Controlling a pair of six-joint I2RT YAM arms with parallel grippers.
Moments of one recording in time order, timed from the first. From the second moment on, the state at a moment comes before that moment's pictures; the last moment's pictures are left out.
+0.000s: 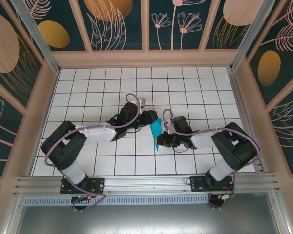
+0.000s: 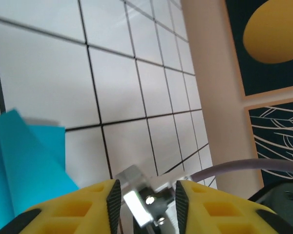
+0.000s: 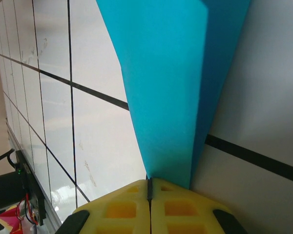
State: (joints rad) left arm -0.75 1.66 0.79 0.46 0.28 -1.02; right arm 0.62 1.57 0.46 0.24 -0.59 0.74
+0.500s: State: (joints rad) left arm -0.75 1.82 0.77 0.47 0.34 -1.01; right arm 0.61 1.59 0.48 0.21 -0.62 0.72
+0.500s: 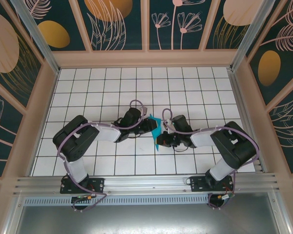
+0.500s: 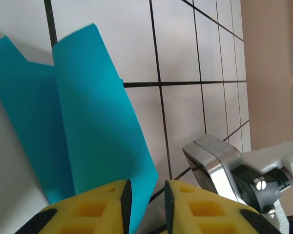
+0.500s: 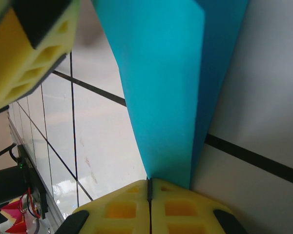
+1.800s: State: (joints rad) left arm -0.63 1.99 1.03 0.22 0.28 -0.92; right arm 0.61 1.60 0.49 0.20 -0.63 0.72
